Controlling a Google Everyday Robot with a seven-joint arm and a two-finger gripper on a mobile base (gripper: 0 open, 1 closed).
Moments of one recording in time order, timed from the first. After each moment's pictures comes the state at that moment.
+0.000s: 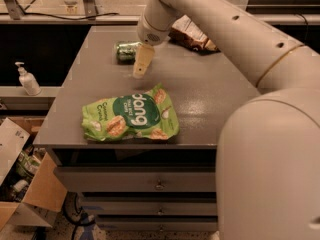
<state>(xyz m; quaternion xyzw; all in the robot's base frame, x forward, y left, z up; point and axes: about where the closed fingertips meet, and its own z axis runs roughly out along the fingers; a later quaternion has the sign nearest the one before) 0.741 0.053 0.869 -0.68 0.67 0.03 0.29</state>
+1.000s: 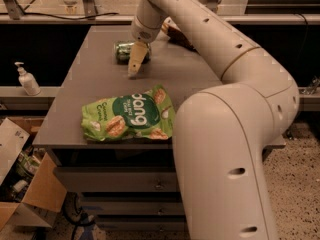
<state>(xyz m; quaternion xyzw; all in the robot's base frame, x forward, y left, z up) 0.787 0.072 0.846 -0.68 0.68 0.03 0.26</state>
